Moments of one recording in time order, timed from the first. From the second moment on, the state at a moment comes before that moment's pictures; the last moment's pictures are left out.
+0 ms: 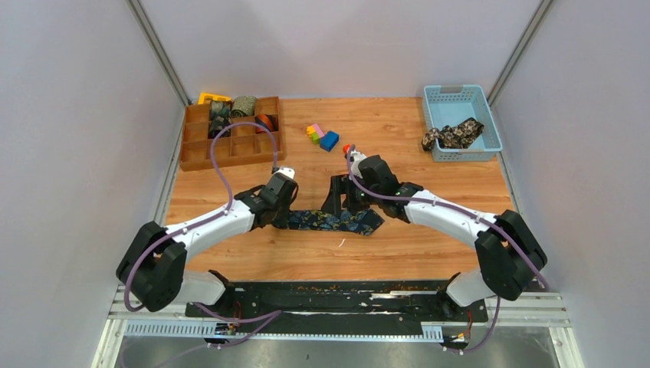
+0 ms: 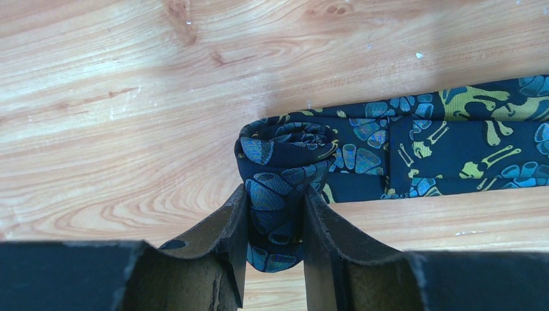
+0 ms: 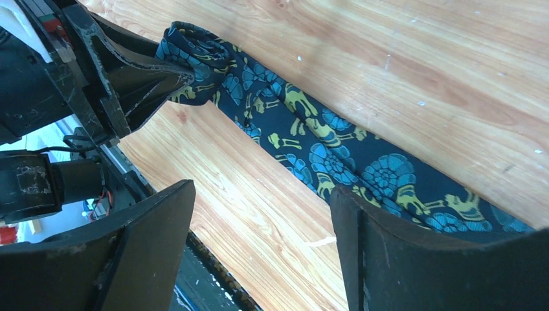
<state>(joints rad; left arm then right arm) -0.64 1.32 0.74 -0.44 -0.31 -0.37 0.73 1.49 0.92 -0.09 -0.29 0.54</state>
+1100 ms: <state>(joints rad) -0.91 1.71 1.05 -0.62 -0.66 -0.45 0.67 1.21 0.79 -0.14 -0.17 0.44</state>
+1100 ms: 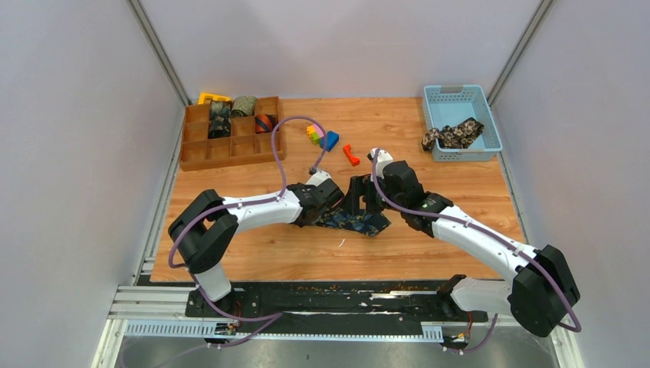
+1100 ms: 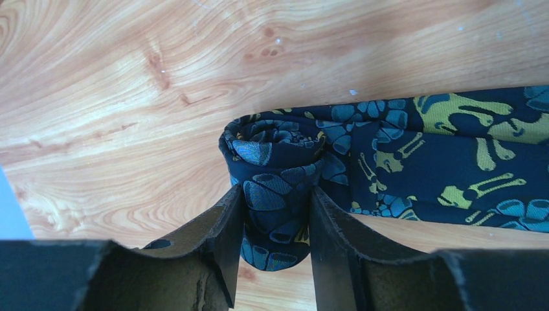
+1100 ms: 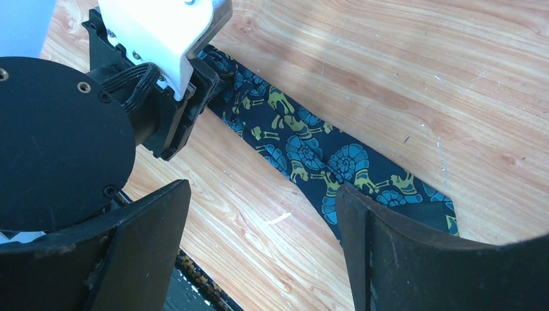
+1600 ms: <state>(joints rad) -0.92 1.70 1.07 -0.60 -0.51 -0.49 0.67 1.20 0.78 -0.16 -0.17 0.45</state>
